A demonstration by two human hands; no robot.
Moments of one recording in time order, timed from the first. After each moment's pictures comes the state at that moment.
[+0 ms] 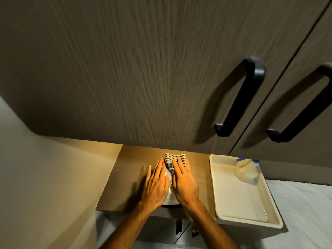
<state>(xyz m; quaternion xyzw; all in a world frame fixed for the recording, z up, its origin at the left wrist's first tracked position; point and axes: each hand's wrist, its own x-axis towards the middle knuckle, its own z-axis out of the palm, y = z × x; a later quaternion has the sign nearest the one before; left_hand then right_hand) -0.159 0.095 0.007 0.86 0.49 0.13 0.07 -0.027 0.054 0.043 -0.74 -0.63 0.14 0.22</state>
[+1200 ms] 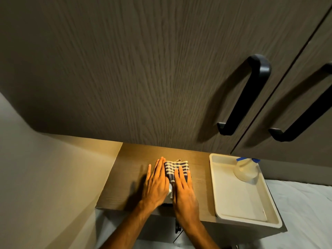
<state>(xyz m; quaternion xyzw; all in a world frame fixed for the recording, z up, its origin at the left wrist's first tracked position) -0.157 0.095 0.007 0.86 0.48 0.11 0.08 -0.043 0.008 0.019 -0.74 -0.59 0.16 0.27</state>
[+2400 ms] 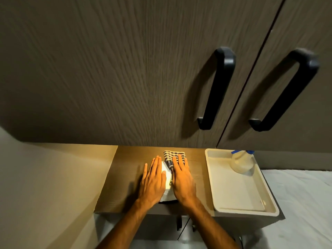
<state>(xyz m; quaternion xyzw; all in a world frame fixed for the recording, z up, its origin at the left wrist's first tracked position) -0.156 0.097 0.005 0.87 0.47 0.13 0.00 -0.026 0.044 0.055 -0.74 -0.56 0.21 0.30</state>
